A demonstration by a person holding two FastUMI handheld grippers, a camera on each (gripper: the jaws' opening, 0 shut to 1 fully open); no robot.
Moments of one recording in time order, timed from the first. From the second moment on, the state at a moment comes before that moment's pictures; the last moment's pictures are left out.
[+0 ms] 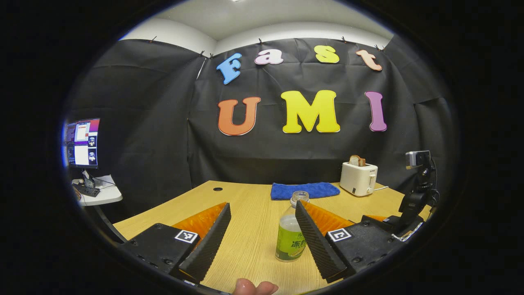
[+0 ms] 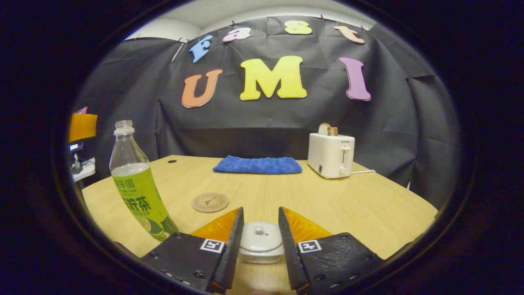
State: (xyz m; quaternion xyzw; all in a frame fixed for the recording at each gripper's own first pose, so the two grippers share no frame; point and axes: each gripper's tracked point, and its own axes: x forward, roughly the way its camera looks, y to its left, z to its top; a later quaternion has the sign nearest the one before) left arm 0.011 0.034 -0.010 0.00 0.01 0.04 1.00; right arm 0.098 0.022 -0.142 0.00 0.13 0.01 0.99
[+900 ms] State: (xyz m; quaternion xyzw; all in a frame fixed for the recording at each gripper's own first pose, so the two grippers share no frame) left arm 0.010 0.043 -0.025 0.00 0.01 0.05 1.00; right arm 0.102 0.024 -0.137 0.03 0.12 0.03 0.99
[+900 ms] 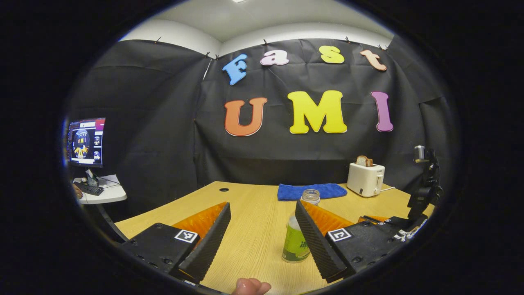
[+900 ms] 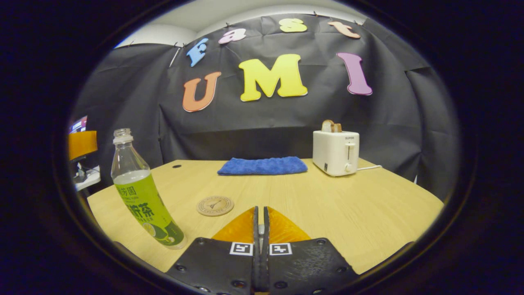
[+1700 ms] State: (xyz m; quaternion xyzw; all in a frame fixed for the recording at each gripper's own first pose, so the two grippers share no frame) left arm 0.027 -0.016 -0.120 -0.05 0.09 -0.01 0.99; right arm 0.074 0.003 -0.076 0.02 0.07 0.04 1.00
